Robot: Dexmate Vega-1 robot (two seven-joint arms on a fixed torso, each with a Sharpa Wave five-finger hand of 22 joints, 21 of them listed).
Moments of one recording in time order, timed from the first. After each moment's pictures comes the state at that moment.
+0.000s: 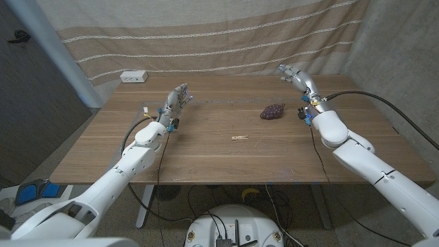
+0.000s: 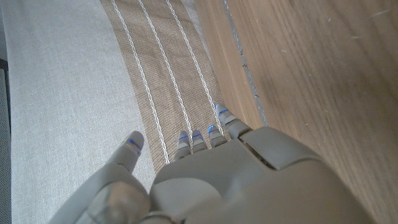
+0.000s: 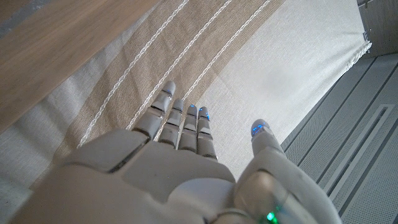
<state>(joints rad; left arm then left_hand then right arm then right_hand) 0.82 0.52 0.39 -1.32 -0.63 -0.26 -0.03 0.03 0.07 0.62 0.04 0.22 -0.02 -0.08 0.18 0.17 -0.07 -0.09 0.19 0.17 -0.08 -0.04 0.17 0.17 0.11 -0.04 0.20 0.17 -0.99 -0.74 -0.33 -1.81 0.11 0.19 -0.30 0.32 0.14 0.42 -0.15 0.20 0.32 0.07 0.20 0.18 0.28 0.04 0.21 0.20 0.23 0.04 0.29 0.27 0.41 0.11 0.22 0.18</state>
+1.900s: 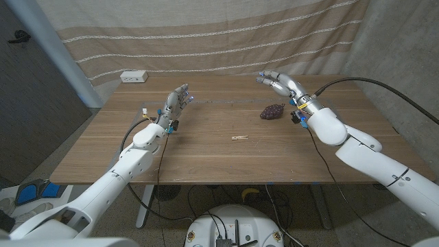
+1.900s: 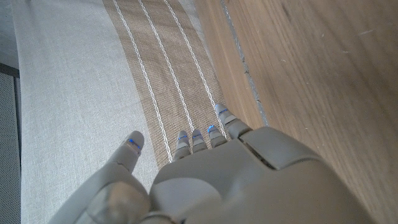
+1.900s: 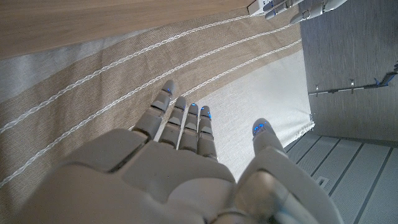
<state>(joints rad) 0.86 0.55 0.38 -1.39 -0.64 -0.26 -0.04 0.03 0.07 0.62 0.03 0.22 -0.02 -0.09 0.18 0.17 -0.07 -0.09 0.19 0.17 -0.07 -0.03 0.17 0.17 0.11 -0.04 0.20 0.17 -1.02 -0.86 -0.37 -2.06 -0.13 -0.04 -0.18 0.33 0.13 0.41 -0.15 0.20 0.33 0.06 0.20 0.18 0.30 0.04 0.21 0.20 0.25 0.02 0.30 0.29 0.41 0.11 0.22 0.18</state>
